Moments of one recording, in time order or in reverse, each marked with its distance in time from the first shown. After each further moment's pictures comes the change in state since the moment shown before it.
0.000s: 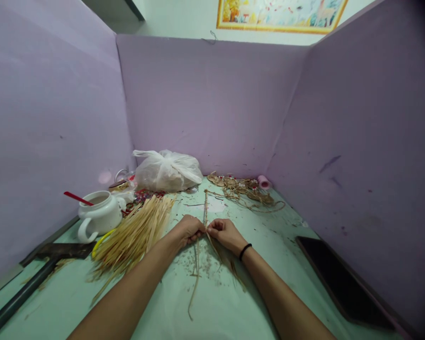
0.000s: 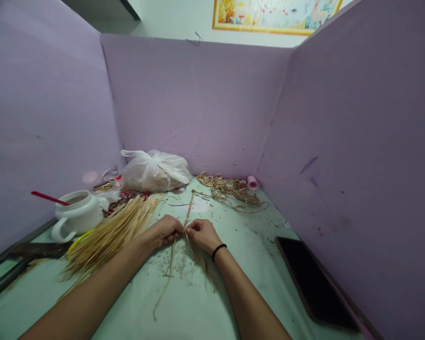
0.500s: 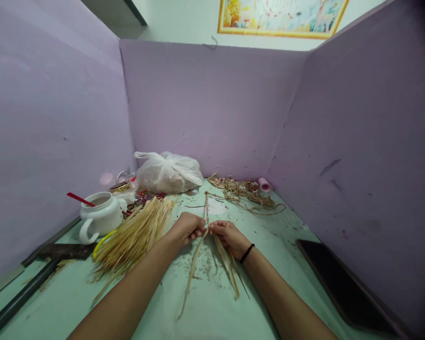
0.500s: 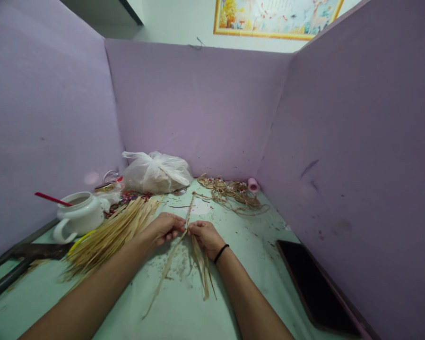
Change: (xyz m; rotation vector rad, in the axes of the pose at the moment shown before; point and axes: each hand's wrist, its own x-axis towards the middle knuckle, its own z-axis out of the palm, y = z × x) left_hand -0.002 0.006 -0.006 -0.149 0.037 0.080; right_hand -0.010 -0.014 -0.003 0.423 -0.099 0.256
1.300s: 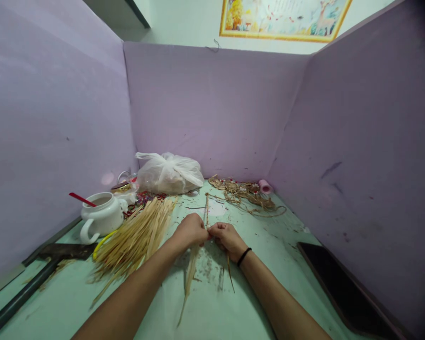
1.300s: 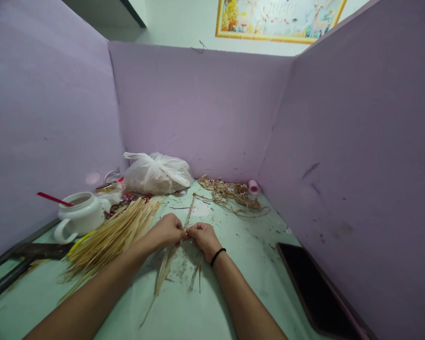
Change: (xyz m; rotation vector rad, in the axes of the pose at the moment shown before) left_hand -0.013 0.002 0.002 0.684 0.070 0.255; right_hand 0.003 0.003 0.008 -0.127 0.189 -0.050
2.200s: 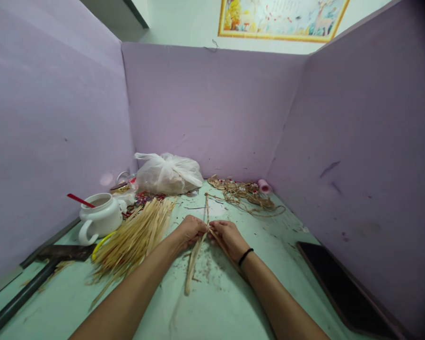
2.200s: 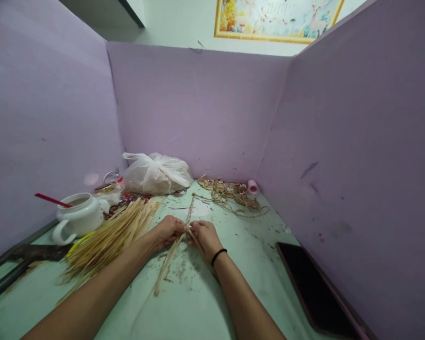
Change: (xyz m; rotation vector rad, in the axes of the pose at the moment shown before) left_hand 0.013 -0.011 0.012 -0.753 -0.211 -0.122; right_hand 0.002 -0.006 -0.001 0.074 0.086 0.019
